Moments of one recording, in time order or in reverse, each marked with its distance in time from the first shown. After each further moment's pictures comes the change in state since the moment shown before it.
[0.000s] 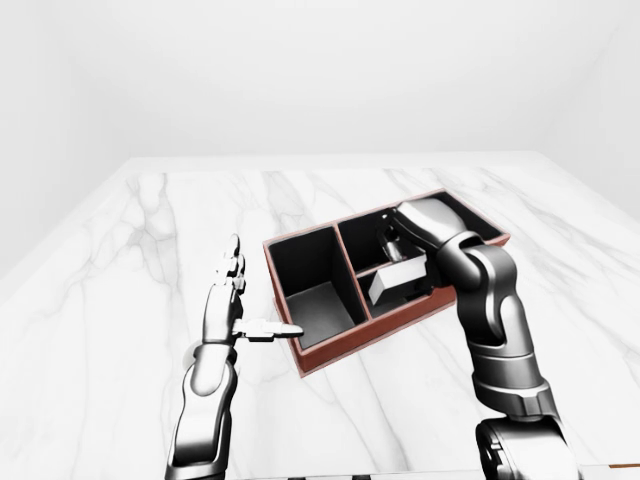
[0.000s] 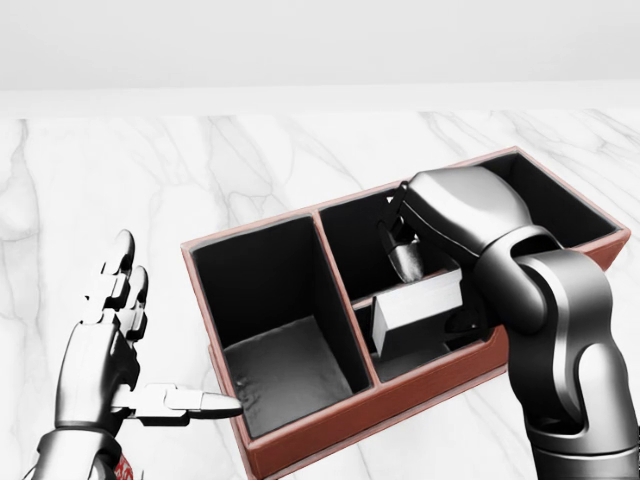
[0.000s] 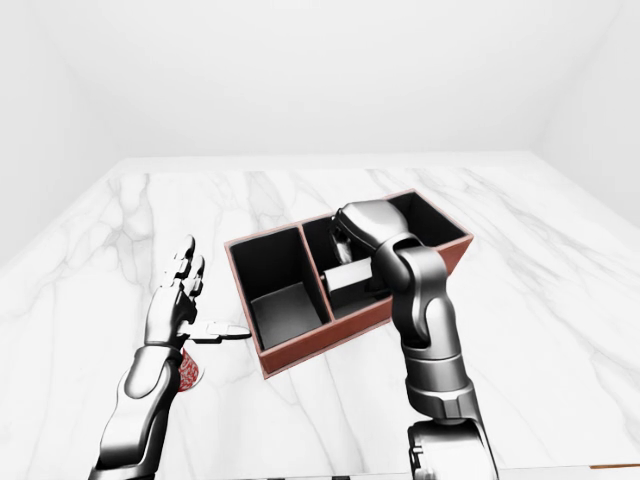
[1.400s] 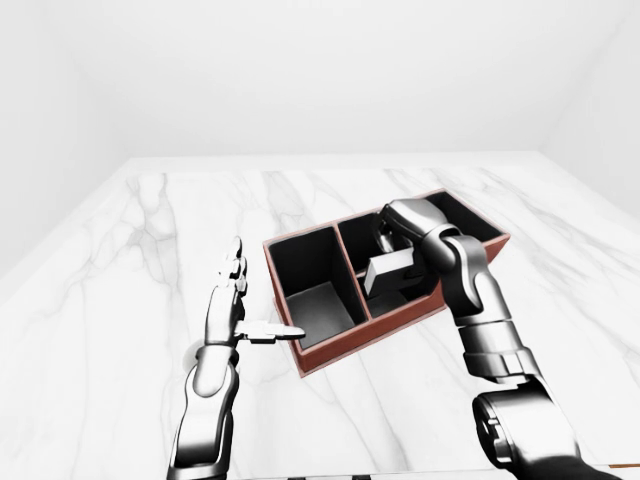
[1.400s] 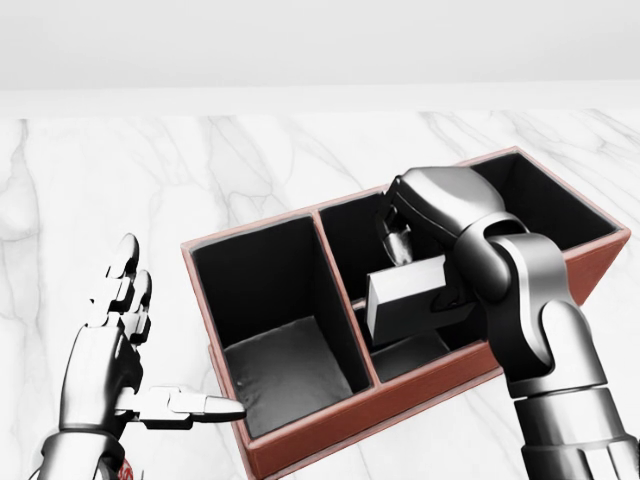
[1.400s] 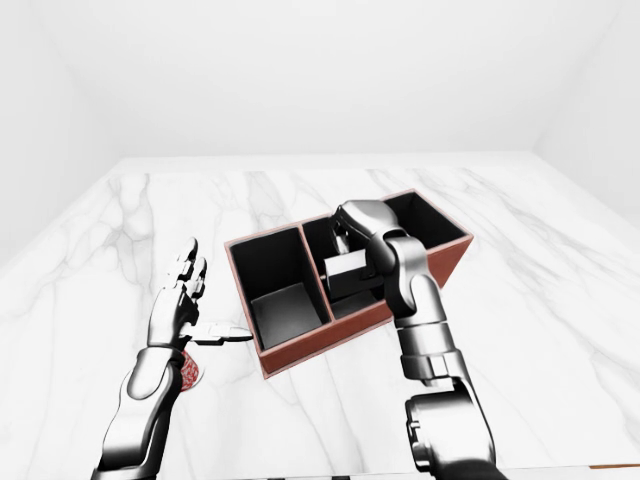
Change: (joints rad) left arm 0.007 -0.003 -0.010 0.005 0.008 0.000 0.003; right arm -0.138 -0.022 0.023 0.400 0.016 -0.046 -0.214
